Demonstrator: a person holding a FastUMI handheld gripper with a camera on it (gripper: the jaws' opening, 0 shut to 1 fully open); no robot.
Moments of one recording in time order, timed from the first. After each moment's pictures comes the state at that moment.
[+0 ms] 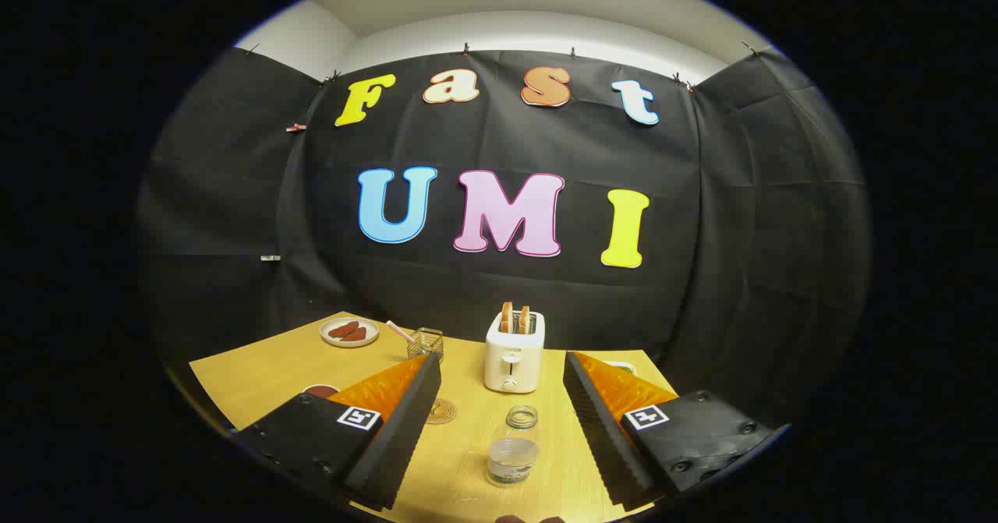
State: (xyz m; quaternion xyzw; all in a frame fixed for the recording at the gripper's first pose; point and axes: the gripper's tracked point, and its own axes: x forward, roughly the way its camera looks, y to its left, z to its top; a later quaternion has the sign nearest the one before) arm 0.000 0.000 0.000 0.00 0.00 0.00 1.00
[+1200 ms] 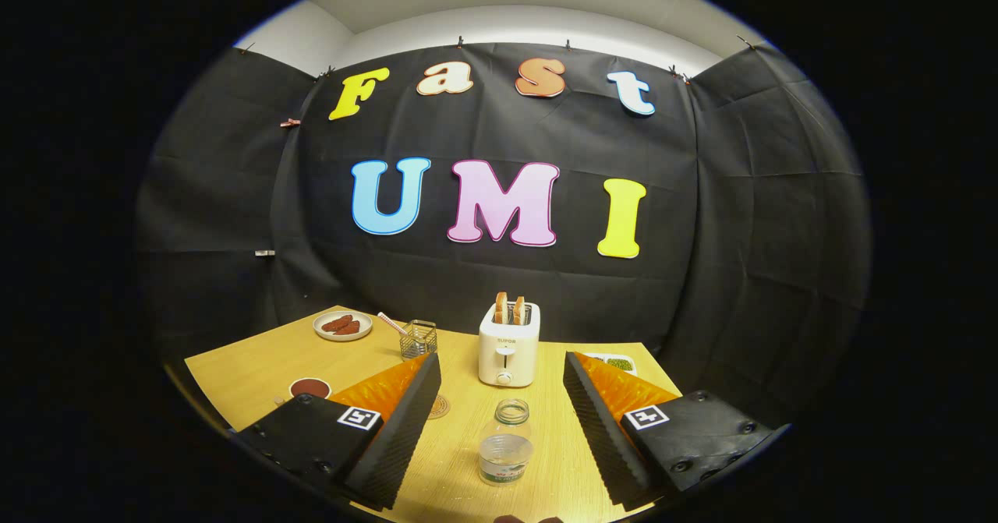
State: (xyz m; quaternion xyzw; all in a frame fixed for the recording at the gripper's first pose) arm 0.010 -0.008 -0.018 0.00 0.01 0.00 1.00
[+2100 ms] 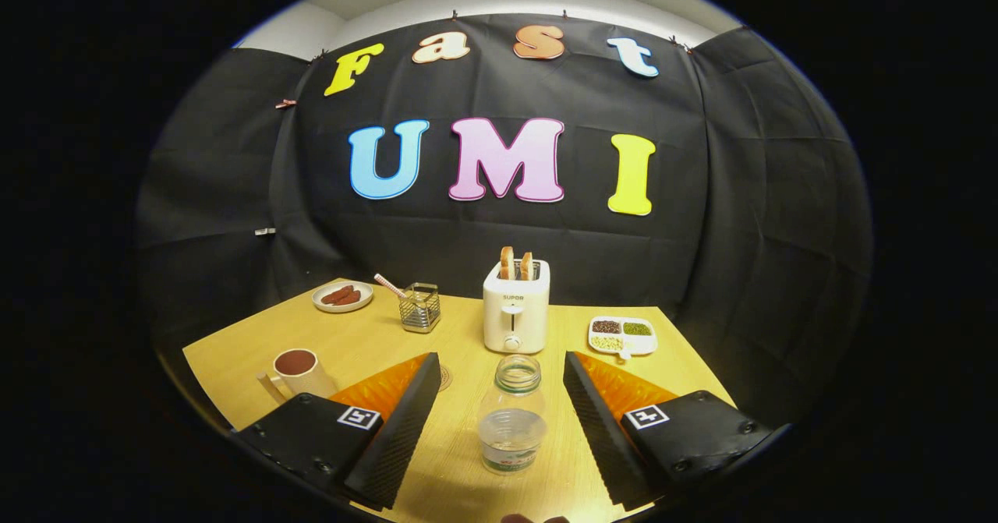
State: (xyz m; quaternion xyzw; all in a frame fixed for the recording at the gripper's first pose) arm 0.039 -0.004 -0.095 0.01 0.07 0.02 1.00
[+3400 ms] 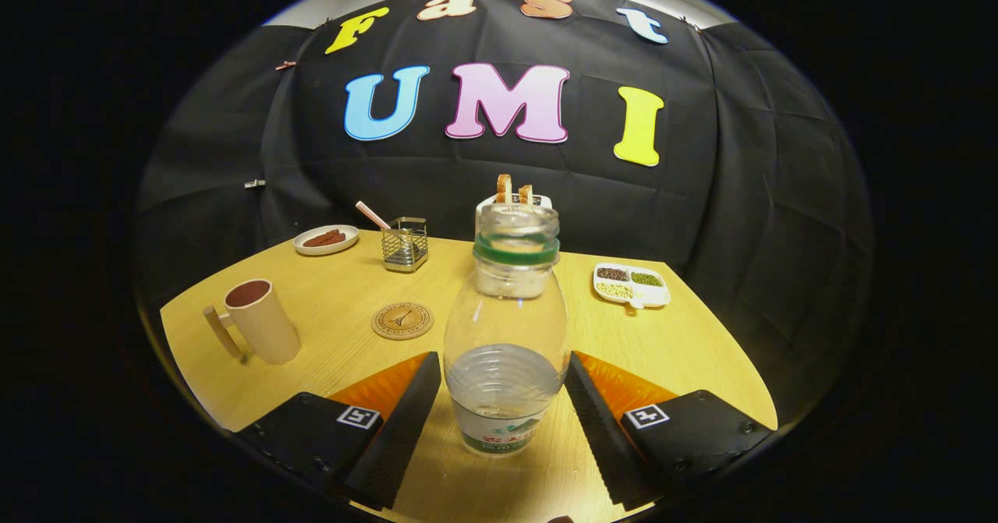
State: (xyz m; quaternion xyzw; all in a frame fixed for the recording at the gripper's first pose) arm 0.062 -0.015 -0.200 -0.01 0.14 0.02 0.99
